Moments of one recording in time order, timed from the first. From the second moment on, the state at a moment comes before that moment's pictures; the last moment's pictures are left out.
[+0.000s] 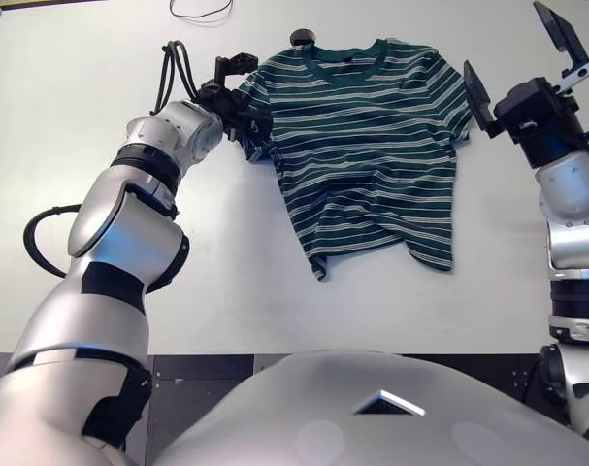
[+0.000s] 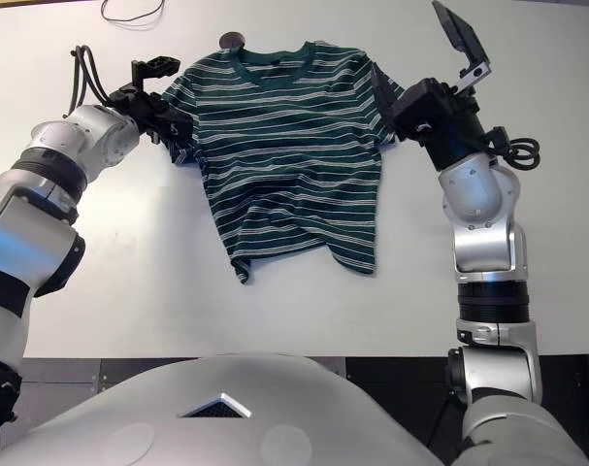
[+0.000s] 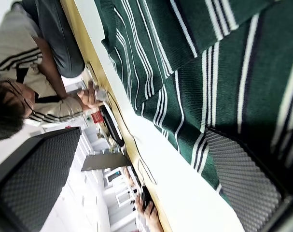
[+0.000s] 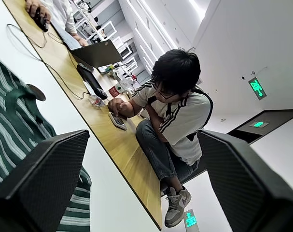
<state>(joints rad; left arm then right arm) -0.94 0.43 -0.77 1.33 0.94 -0.37 0.10 -0.17 -0.56 0.03 0.02 -0.31 -0.36 0.23</state>
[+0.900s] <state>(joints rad) -0.18 0.62 -0.22 0.23 0.31 -0.71 0.15 0.12 -0.86 0.22 0.05 -0.43 -0.63 0.53</state>
